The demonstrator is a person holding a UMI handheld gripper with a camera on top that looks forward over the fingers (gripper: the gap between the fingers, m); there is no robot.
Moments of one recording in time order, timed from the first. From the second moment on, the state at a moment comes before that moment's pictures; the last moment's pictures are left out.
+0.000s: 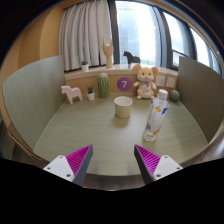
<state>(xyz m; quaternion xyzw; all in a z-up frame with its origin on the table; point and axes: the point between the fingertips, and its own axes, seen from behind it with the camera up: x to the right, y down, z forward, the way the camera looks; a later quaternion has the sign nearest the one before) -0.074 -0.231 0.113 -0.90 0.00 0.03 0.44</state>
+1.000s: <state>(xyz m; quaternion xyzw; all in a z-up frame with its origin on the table) 0.090 -0.051 0.090 -0.76 0.03 -0.04 0.65</state>
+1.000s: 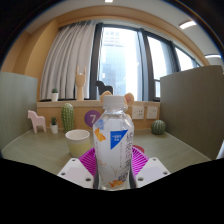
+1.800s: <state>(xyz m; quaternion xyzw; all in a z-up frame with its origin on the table) 0.126 0.096 0.173 -0.60 -0.46 -0.46 0.46</state>
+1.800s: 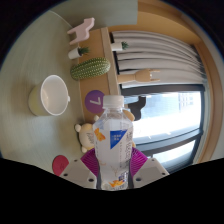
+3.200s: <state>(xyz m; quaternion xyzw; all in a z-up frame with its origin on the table) 0.155 0.110 0.274 -0.72 -0.05 -0.05 0.69</state>
